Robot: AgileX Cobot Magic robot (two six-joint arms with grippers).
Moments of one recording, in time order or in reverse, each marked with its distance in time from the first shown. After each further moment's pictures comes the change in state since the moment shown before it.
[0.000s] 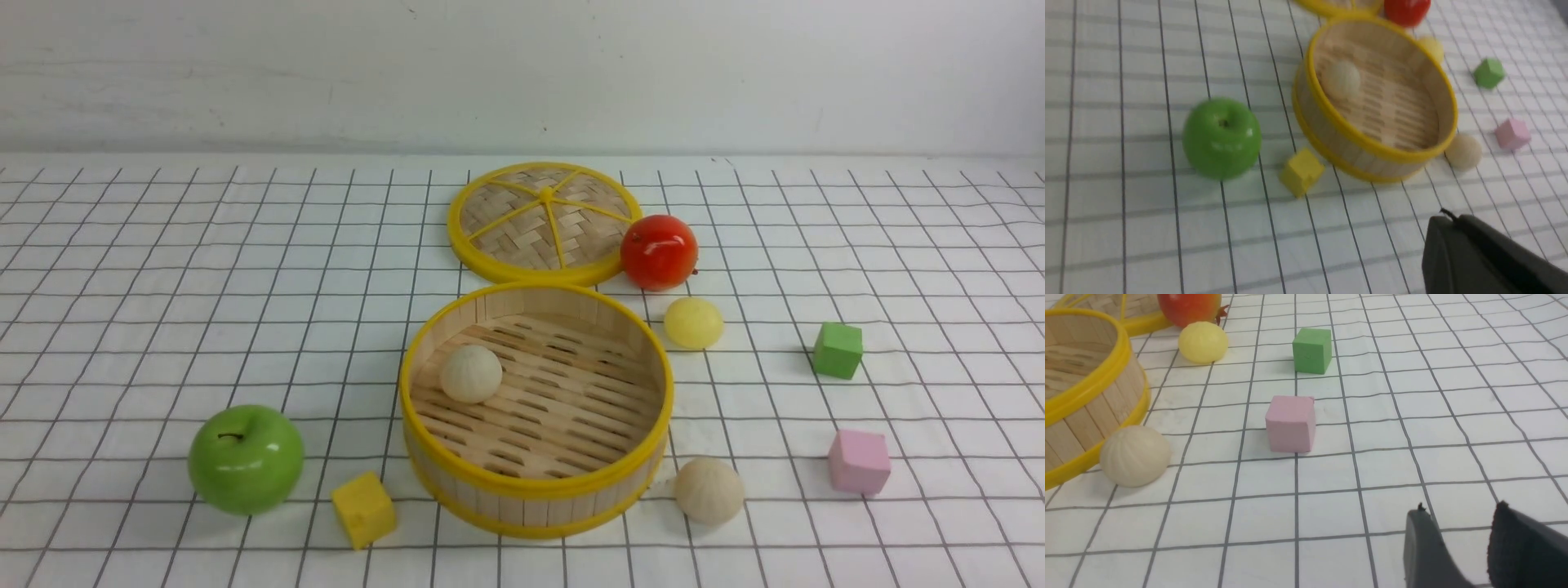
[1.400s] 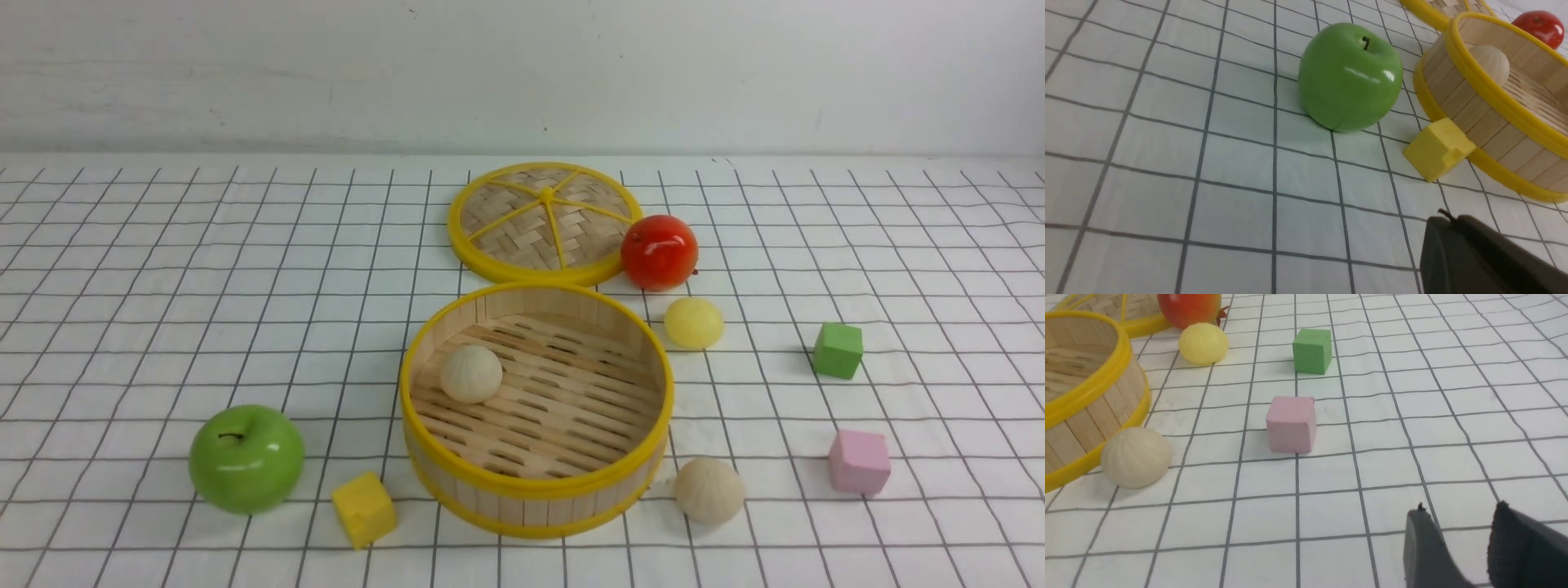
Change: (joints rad) right arm 0.000 0.000 0.000 0.000 0.000 0.007; left arm 0.195 -0.379 0.750 0.002 -0.422 -0.084
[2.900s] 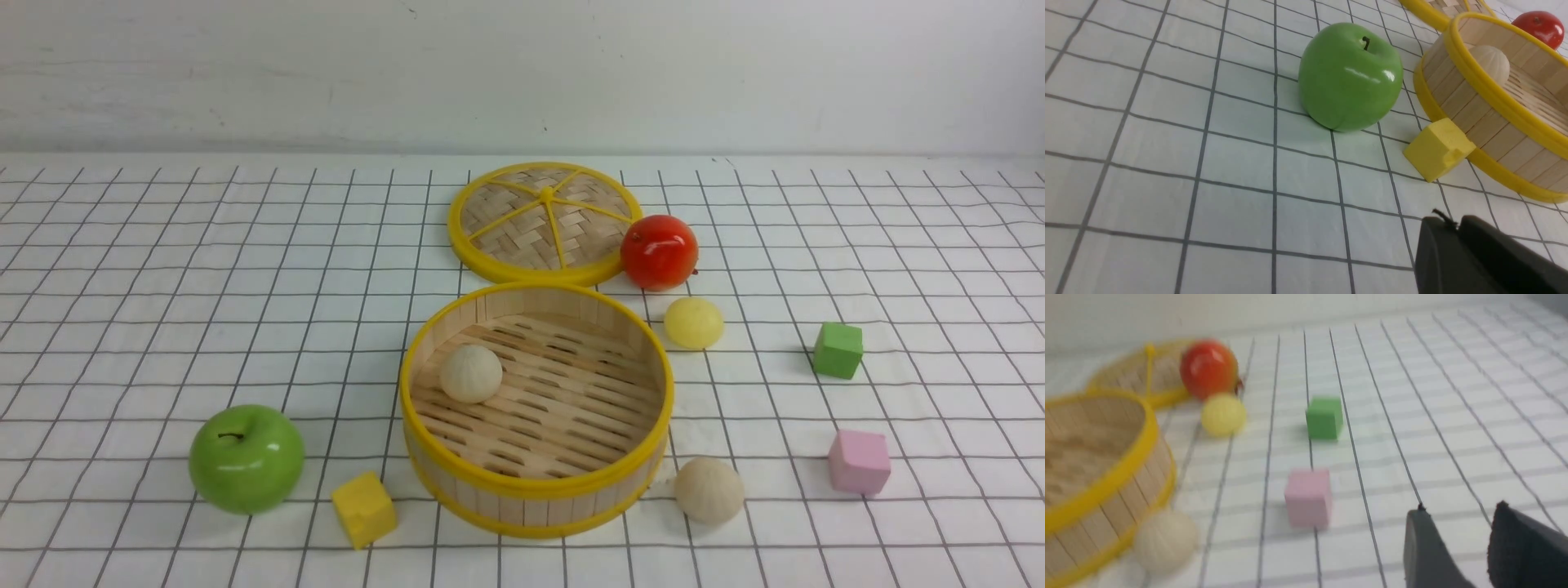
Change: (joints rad) right arm 0.000 0.000 0.011 0.062 -0.239 0.049; left arm 0.000 0.000 0.000 0.000 0.000 -0.002
